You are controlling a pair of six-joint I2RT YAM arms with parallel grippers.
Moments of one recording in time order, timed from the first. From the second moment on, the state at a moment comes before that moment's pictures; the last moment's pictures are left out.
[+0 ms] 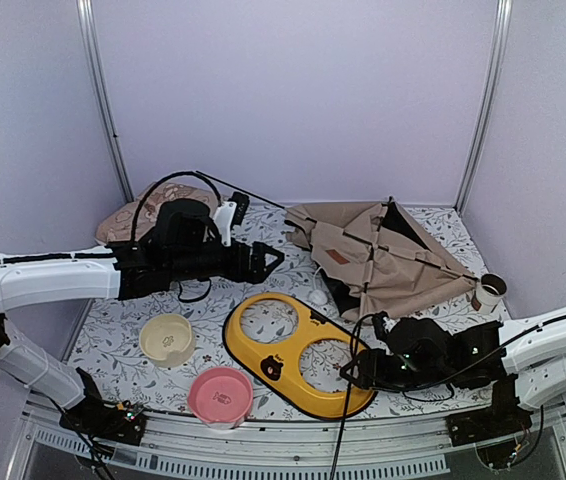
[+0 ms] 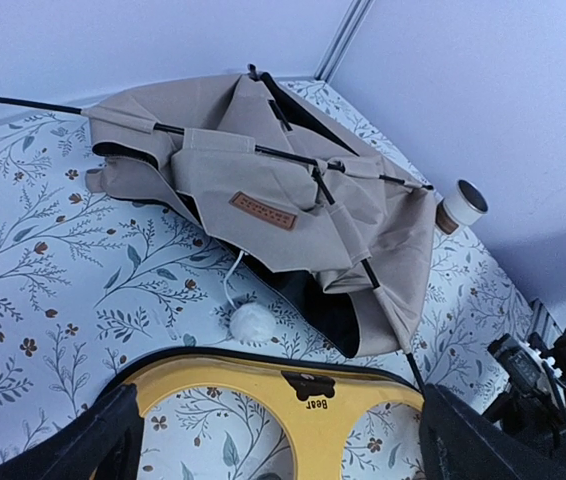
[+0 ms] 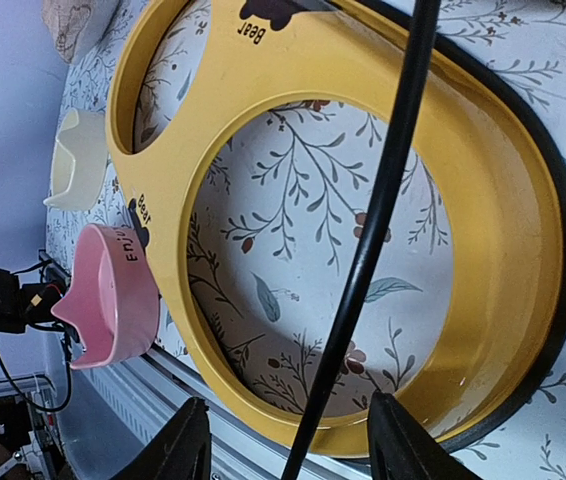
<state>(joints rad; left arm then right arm) -0.86 1.40 0.95 0.04 0.00 -0.42 1.29 1.17 0.50 -0.11 0.15 1.22</state>
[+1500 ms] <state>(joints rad) -0.86 1.52 1.13 -0.06 -0.08 -0.33 1.12 1.33 0.50 0.03 0.03 1.11</state>
